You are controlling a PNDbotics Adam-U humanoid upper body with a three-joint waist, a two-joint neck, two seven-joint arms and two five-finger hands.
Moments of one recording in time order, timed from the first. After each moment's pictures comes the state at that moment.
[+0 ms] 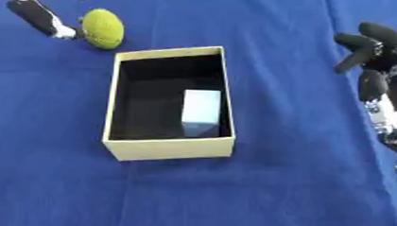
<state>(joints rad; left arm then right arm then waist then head) -1.20 0.45 -0.14 -1.03 -0.91 -0.11 -0.73 -0.21 -0.46 -0.09 -1.99 -0.24 -0.37 0.24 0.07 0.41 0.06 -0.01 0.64</state>
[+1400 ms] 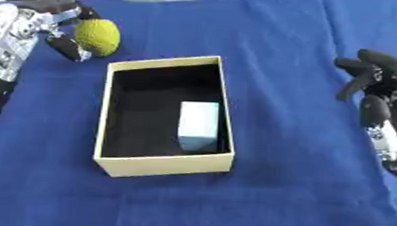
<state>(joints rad) -1.22 0.38 -0.08 -0.87 -1.06 -0.01 -0.51 -0.22 -0.42 -0.08 -1.99 -0.22 -0.35 0.27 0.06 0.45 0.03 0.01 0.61</state>
